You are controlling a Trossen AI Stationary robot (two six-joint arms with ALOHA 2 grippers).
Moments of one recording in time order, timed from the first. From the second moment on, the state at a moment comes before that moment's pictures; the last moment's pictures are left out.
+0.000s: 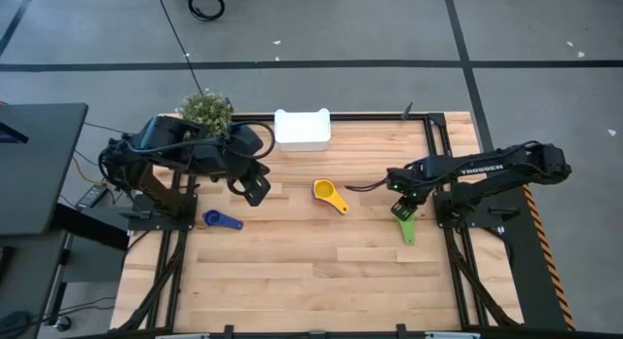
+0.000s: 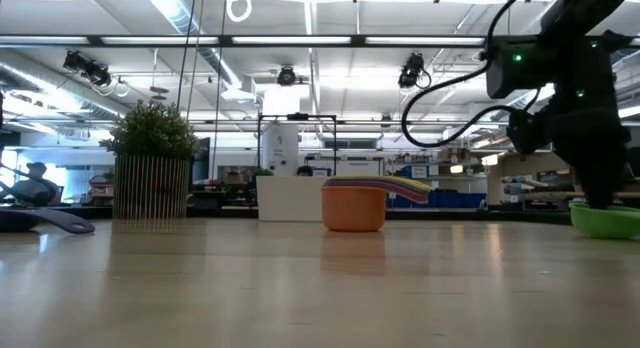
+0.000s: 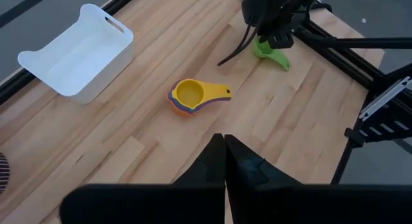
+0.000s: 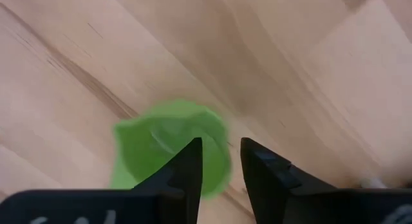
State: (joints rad) left arm -0.20 1.65 2.31 -1.57 -0.36 -0.78; right arm -0.15 1.15 0.55 -0.91 -0.10 0.68
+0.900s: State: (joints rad) left arm -0.20 1.65 2.31 -1.57 -0.36 -0.75; right arm -0.15 1.18 0.90 -0.99 -0.11 0.52
